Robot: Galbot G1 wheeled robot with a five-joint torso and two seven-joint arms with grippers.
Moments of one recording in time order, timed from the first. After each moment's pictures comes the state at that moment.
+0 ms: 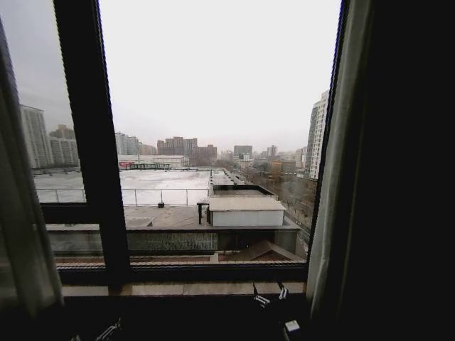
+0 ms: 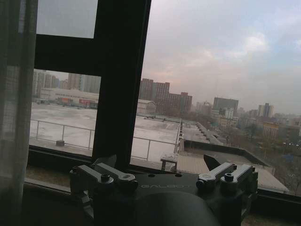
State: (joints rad) left arm 1.48 -1.31 -0.83 -1.84 -0.47 -0.04 0.04; right arm -1.09 1.37 0.42 1.55 -0.05 0.18 0.00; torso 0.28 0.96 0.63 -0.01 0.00
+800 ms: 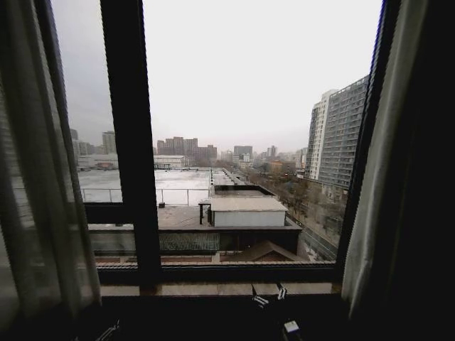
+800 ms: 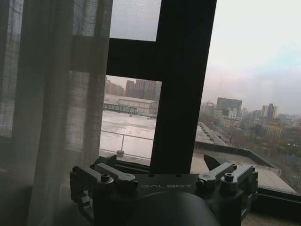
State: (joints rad) left arm 1.48 -1.31 -0.84 -1.83 -0.47 -0.05 0.04; right arm -1.09 1.37 0.41 1.55 -0.05 0.18 0.00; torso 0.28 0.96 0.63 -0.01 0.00
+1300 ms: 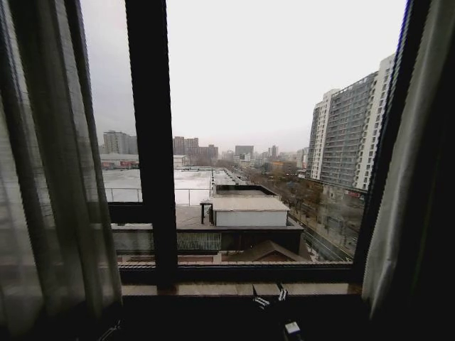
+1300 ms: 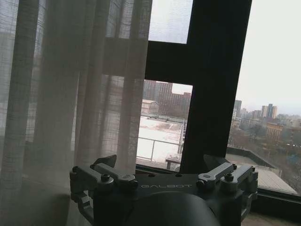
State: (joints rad) left arm 1.48 -1.32 -0.83 -1.83 -0.47 -0.05 0.04; right arm -1.10 1.37 0.41 1.55 -0.05 0.18 0.00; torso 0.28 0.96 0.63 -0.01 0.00
